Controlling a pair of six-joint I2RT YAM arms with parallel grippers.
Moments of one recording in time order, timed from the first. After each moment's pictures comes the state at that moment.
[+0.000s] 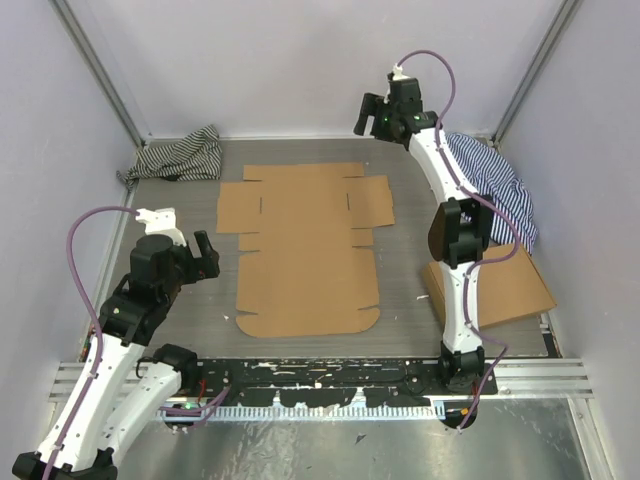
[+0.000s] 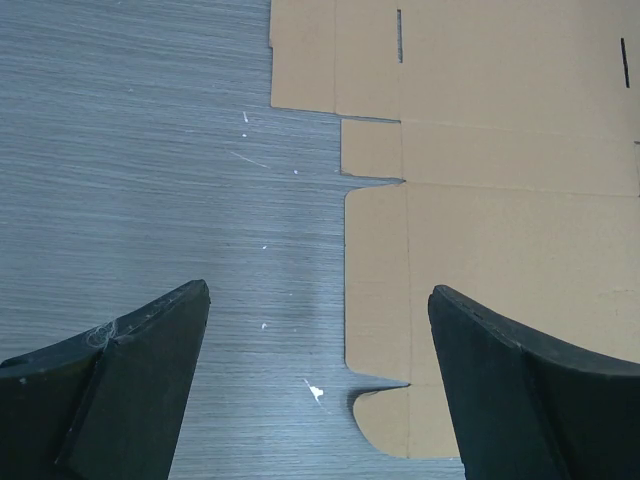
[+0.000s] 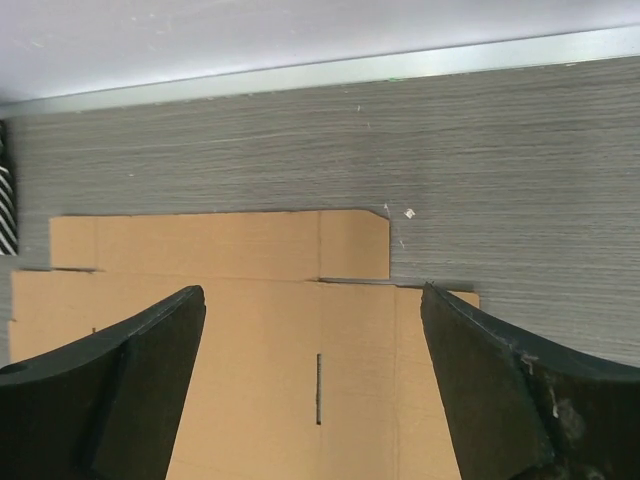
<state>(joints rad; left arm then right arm) -0.32 0.60 0.75 -0.67 -0.24 -0.32 0.22 2.27 2.28 -0.58 -0.09 0.35</state>
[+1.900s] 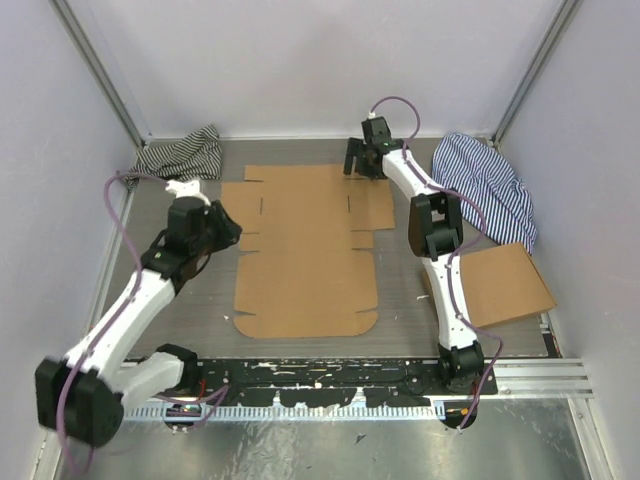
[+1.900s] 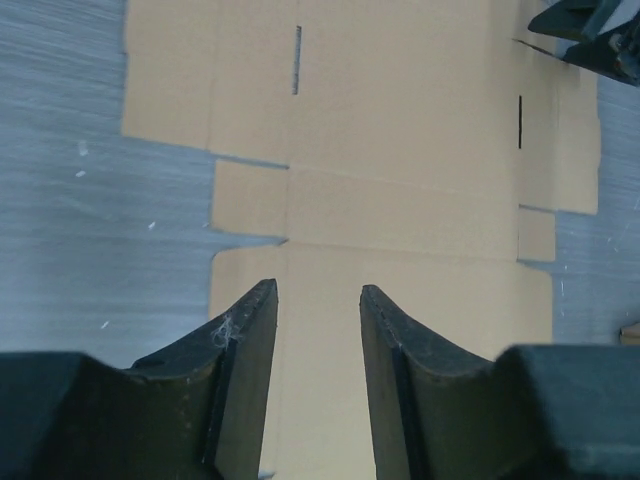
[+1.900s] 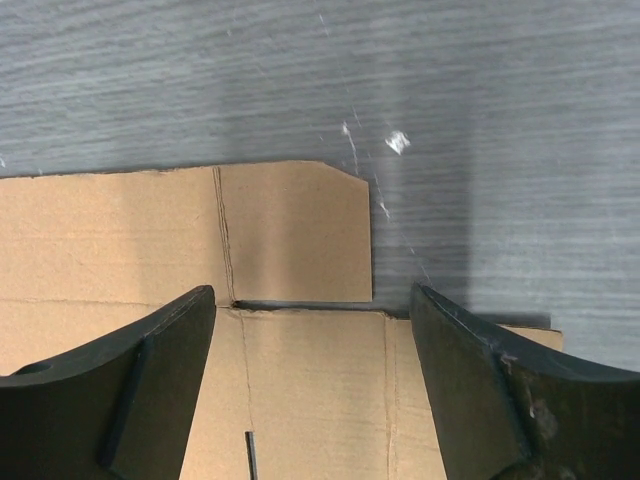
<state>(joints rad) -0.32 0.93 0.75 -0.35 -0.11 -0.54 0.28 2.56 2.29 -0.57 0.02 0.35</state>
